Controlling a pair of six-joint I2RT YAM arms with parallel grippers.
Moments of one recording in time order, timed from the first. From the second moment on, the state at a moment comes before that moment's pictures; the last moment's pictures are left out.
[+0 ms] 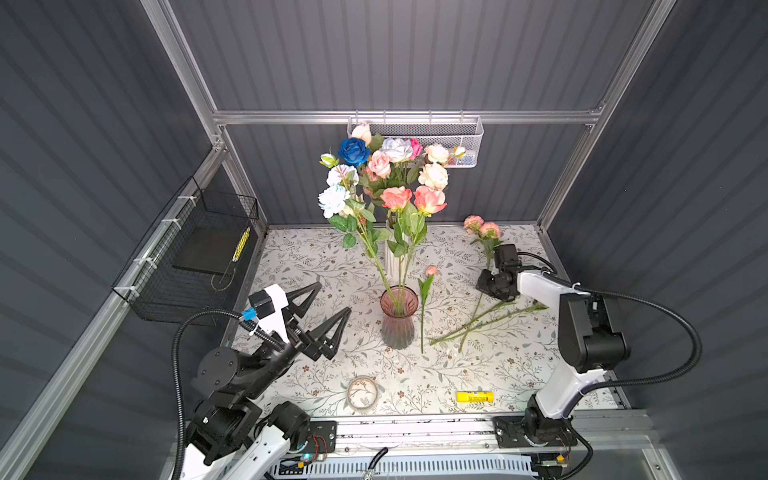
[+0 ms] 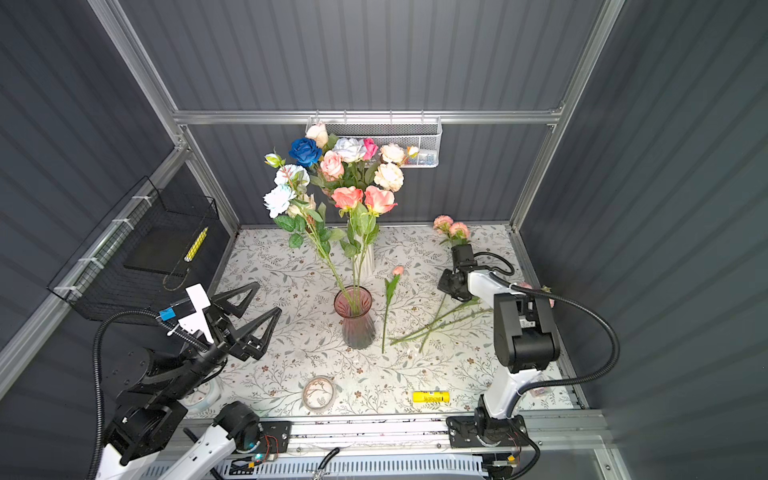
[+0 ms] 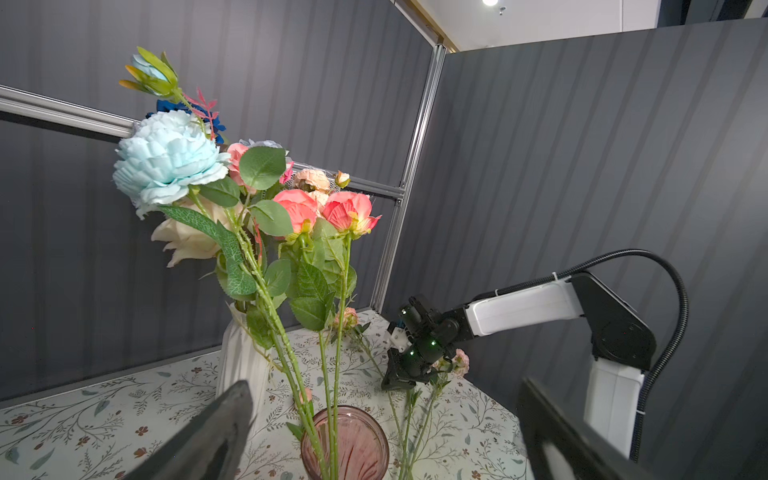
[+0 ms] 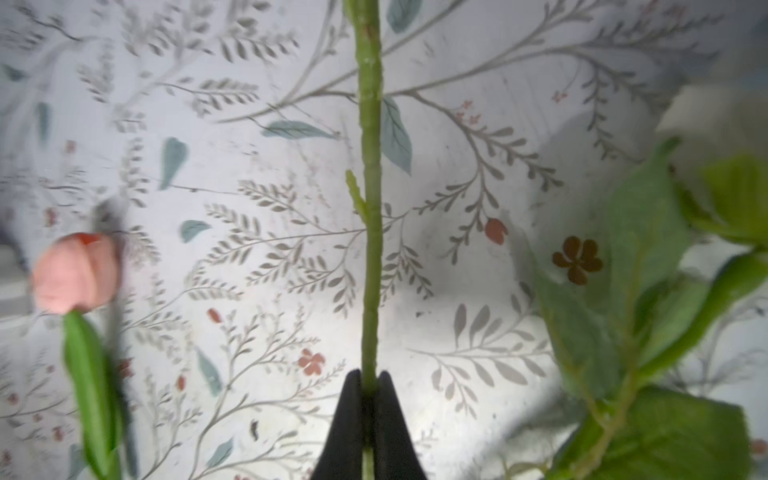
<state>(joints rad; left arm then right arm) -0.59 0.36 0.81 -0.20 0.22 -0.29 0.11 1.72 1.07 -0.34 -0.05 0.51</state>
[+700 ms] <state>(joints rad) -0.59 0.44 0.89 -0.22 0.20 -0.28 0.23 1.01 0.86 0.02 0.10 0.44</state>
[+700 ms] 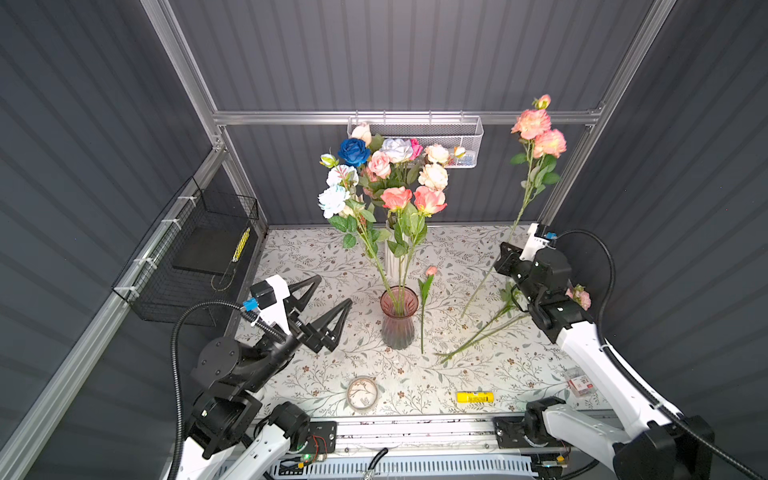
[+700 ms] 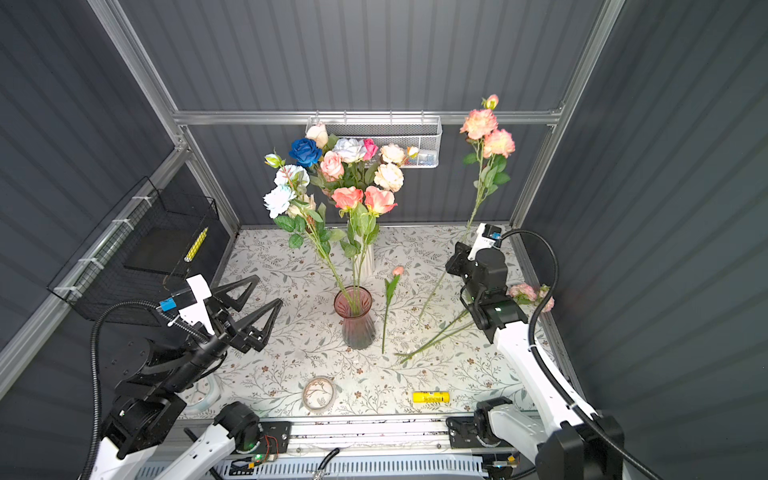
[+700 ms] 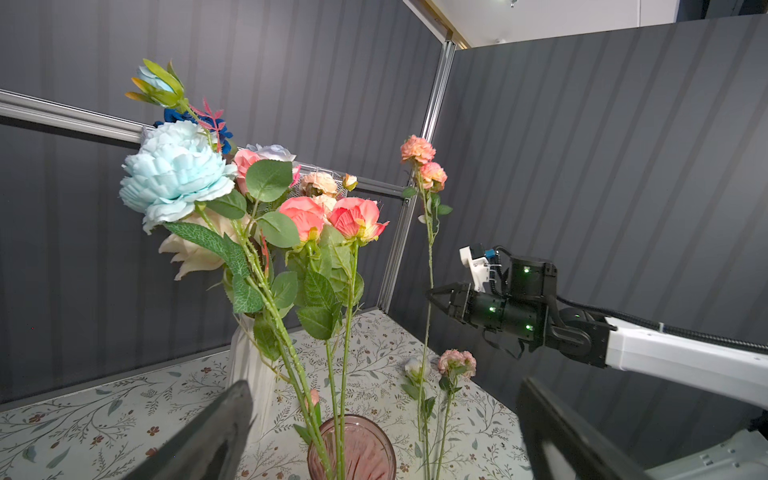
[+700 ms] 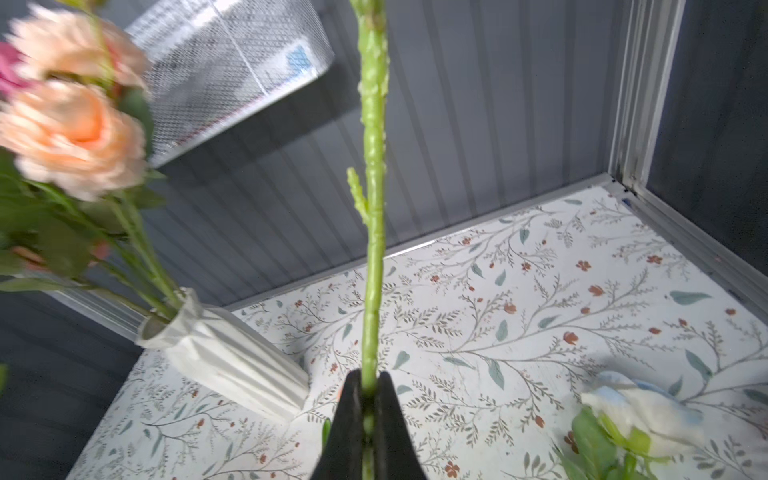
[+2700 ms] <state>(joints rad) -0.59 1.11 1.47 -0.16 0.73 -0.23 0.98 0.90 1.08 -0.19 -0.21 0.28</state>
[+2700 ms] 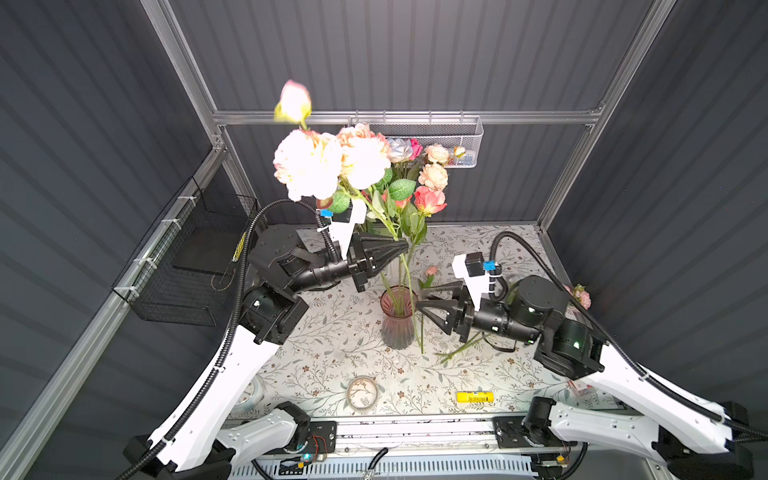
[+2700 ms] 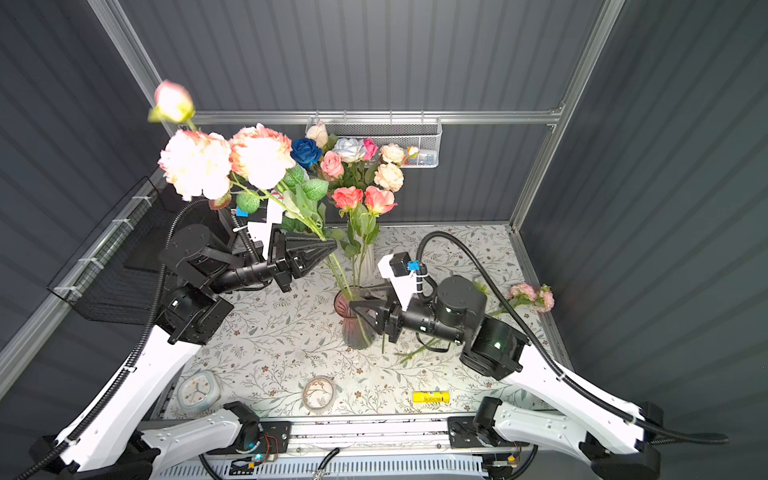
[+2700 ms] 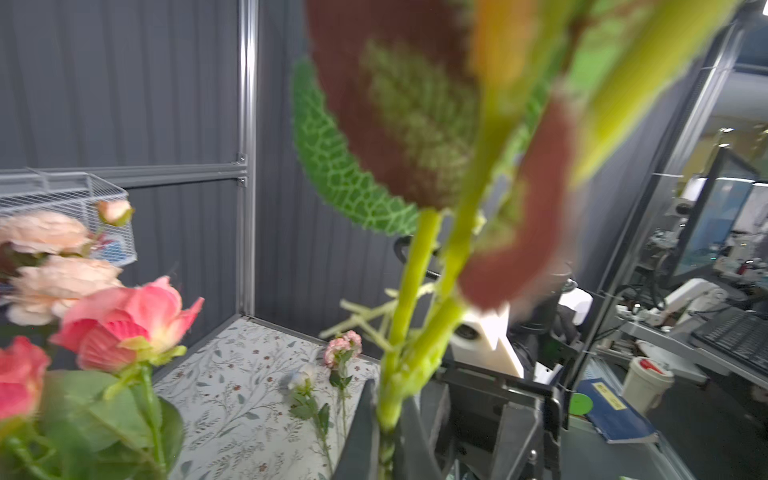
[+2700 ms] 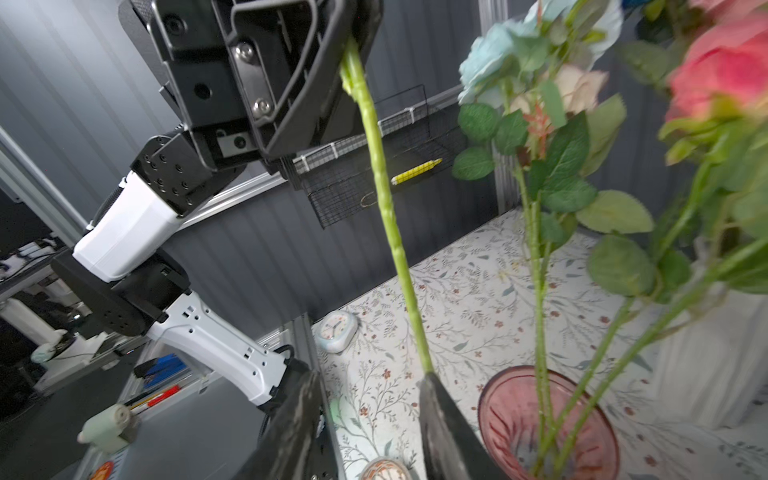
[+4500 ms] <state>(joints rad) -0.59 0.56 0.83 -0.07 0.15 -0.33 0.96 0.71 0.81 -0.50 0.11 0.46</state>
